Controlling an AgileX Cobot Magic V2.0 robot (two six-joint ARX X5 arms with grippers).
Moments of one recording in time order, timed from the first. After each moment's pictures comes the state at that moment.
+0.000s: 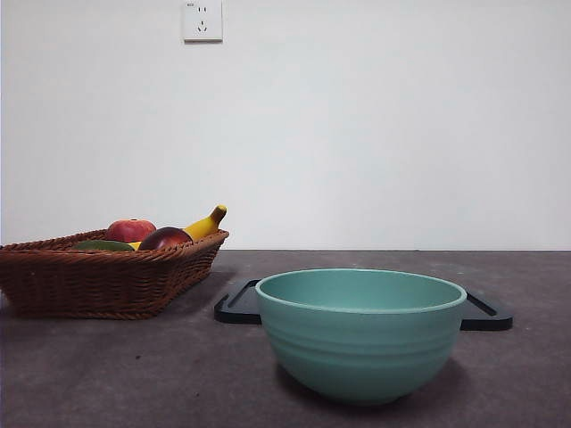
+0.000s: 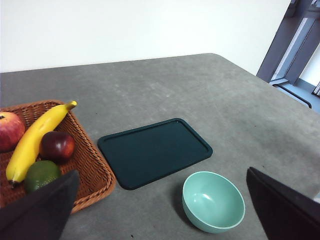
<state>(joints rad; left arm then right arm) -0.16 0.38 0.91 -0.80 0.54 -0.04 0.12 0.43 1.08 -1.14 -0.39 -0.13</state>
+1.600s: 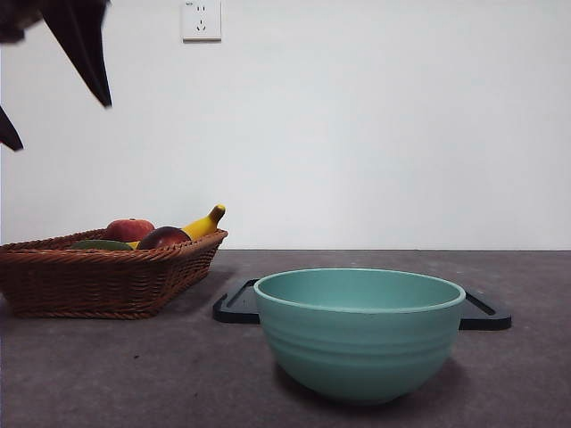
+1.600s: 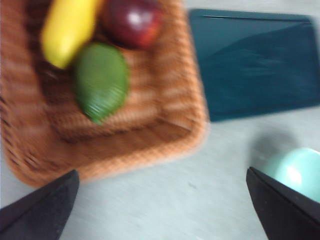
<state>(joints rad) -0.16 1.40 1.31 -1.00 0.31 -0.08 0.12 0.43 1.08 -1.14 -0.39 -0.13</state>
